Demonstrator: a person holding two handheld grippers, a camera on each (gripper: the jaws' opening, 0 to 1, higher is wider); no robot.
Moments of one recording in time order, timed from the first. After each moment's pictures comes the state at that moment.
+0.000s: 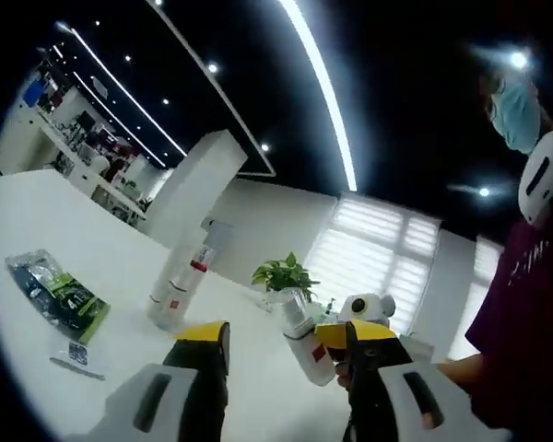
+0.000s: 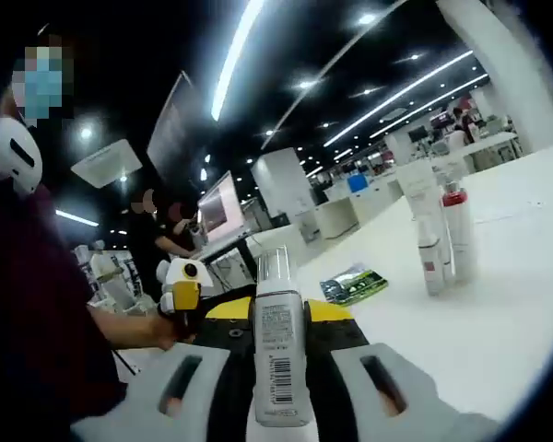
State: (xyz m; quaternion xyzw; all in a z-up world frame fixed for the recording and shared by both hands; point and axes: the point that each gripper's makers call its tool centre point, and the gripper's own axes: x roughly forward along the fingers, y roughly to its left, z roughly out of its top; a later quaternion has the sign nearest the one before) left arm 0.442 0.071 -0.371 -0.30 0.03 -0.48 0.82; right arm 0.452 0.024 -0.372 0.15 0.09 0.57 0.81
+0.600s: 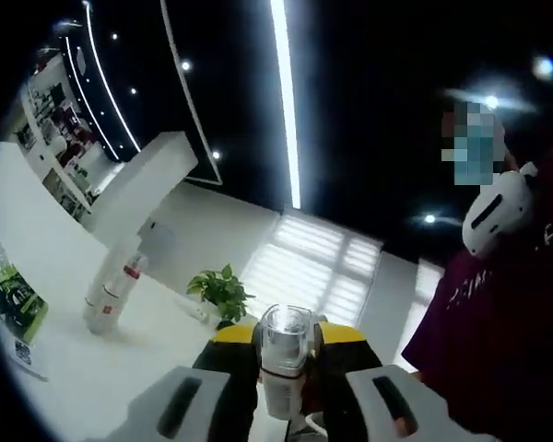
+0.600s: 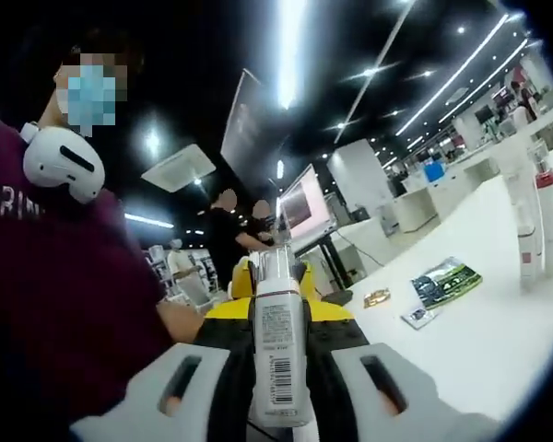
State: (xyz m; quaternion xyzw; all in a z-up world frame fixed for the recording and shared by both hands) left arm 0.402 0.060 -0.334 -0.34 -0.01 -0.58 0.74; right arm 0.395 0.057 -0.353 0.19 0.08 0.69 0.69
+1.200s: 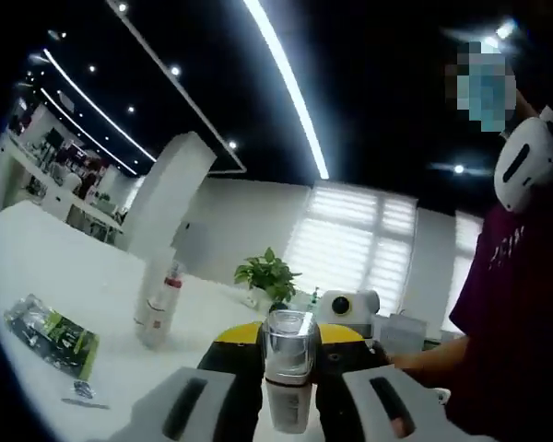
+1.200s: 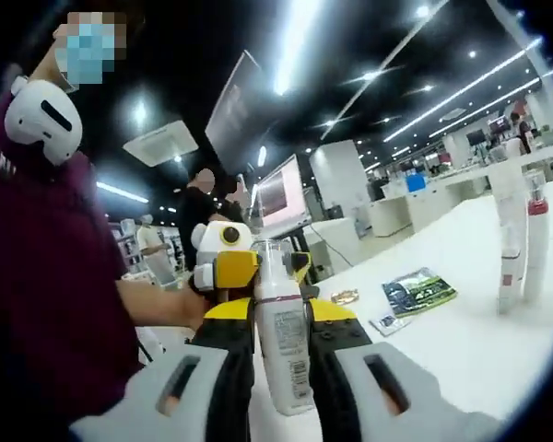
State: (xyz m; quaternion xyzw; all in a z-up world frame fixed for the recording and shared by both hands) left arm 0.431 0.067 -0.351 -0.19 0.03 -0.49 0.85; right arm 0.423 0.075 -0.376 0.08 0.07 0.63 0.77
